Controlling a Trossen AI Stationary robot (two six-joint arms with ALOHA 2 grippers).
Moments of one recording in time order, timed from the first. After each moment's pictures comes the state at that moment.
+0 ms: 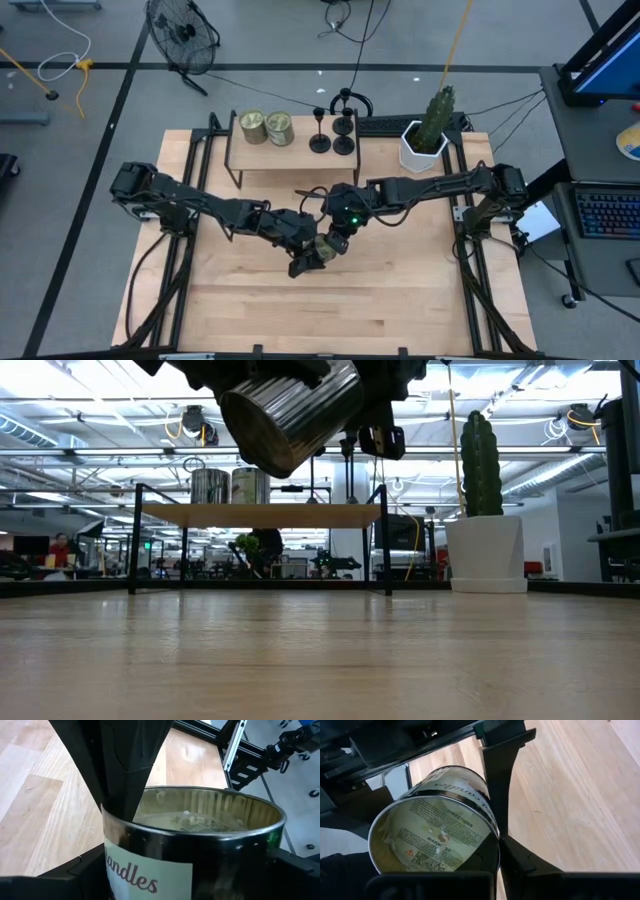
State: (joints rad) left arm -0.19 1.58 1.03 -0.02 0.11 -0.43; right arm 0.05 1.69 1.38 -0.49 -0.32 0.66
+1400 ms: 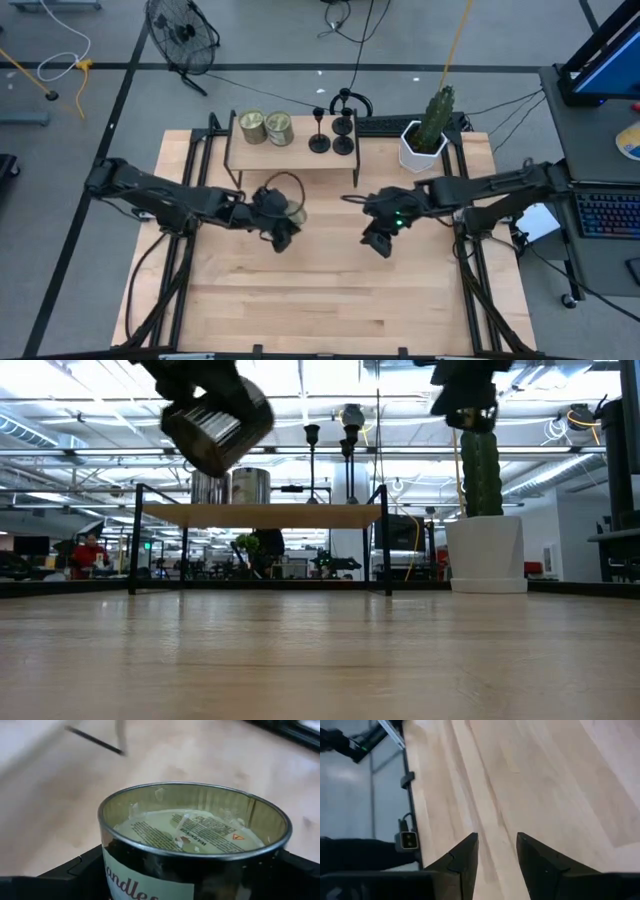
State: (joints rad) left arm -0.21 1.33 1.02 -0.49 -0.34 -0.59; right arm 0.13 1.32 1.13 -0.62 -0.18 0.66
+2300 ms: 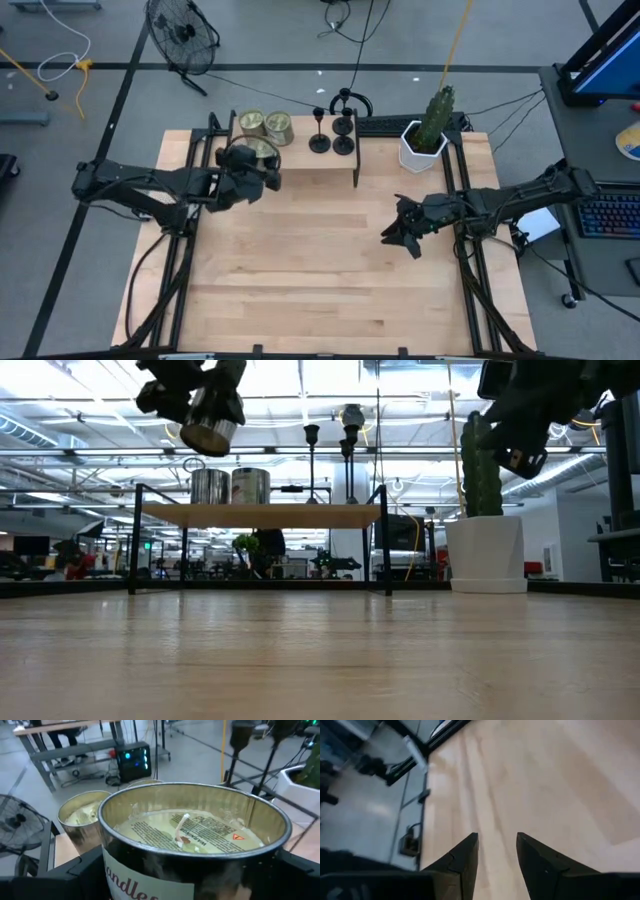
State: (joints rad) left arm -0.05 1.18 1.02 -0.54 -1.06 -0.66; right arm 0.17 0.86 0.55 -0.18 -0.11 0.70
